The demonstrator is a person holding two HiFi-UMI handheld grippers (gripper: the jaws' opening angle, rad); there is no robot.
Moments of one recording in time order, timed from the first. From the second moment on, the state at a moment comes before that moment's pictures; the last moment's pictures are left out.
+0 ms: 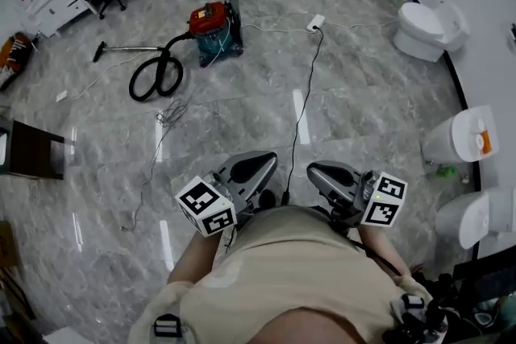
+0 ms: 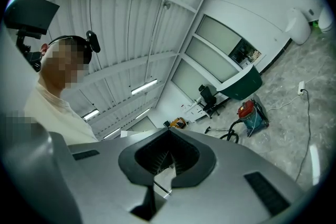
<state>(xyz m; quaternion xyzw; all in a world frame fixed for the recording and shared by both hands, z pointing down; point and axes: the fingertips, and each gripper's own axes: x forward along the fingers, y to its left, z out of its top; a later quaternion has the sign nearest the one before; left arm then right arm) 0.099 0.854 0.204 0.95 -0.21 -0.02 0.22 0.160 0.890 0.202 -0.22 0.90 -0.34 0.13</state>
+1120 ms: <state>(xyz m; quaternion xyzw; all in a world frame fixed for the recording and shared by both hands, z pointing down) 0.182 0.718 0.204 0.92 -0.32 0.00 0.21 0.241 0.729 0.199 -0.11 0.91 -0.37 0.14</state>
